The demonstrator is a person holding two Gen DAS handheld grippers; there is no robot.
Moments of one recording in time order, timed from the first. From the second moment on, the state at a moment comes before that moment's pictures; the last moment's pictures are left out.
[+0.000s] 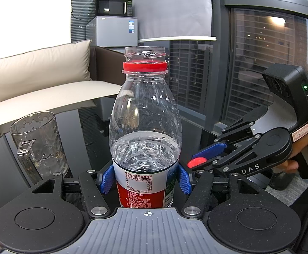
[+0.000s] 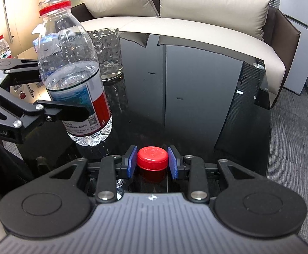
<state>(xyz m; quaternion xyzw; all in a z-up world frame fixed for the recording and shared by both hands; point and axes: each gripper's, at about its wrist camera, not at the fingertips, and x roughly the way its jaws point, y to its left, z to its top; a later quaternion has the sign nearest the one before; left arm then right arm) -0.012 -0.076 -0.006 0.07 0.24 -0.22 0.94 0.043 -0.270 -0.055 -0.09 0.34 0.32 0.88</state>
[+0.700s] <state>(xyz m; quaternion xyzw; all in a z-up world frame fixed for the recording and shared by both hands) -0.009 -0.074 -0.007 0.07 0.24 -0.22 0.94 0.044 -0.271 -0.057 -0.09 0.35 0.31 0.88</state>
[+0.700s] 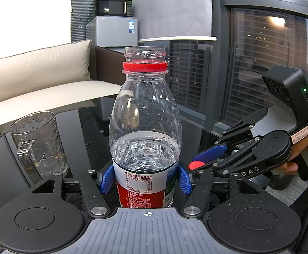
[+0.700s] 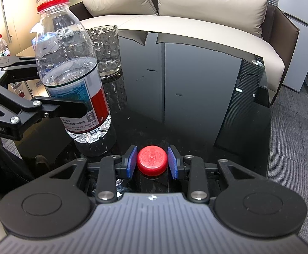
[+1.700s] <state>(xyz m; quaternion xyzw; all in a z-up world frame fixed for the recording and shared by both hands) -0.011 -0.075 -0.005 0.07 0.23 -0.22 0.95 0.026 -0.293 -0.047 0.01 0.30 0.19 0.93</state>
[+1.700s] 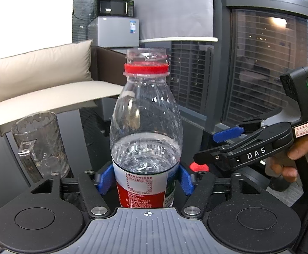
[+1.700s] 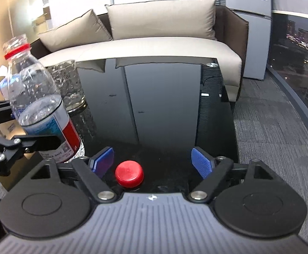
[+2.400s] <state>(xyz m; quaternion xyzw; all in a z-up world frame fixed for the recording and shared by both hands) -0.015 -0.070 0.003 0.05 0.22 -0.20 0.95 0.003 -0.284 -0.039 0.05 0.27 0.13 0.95</state>
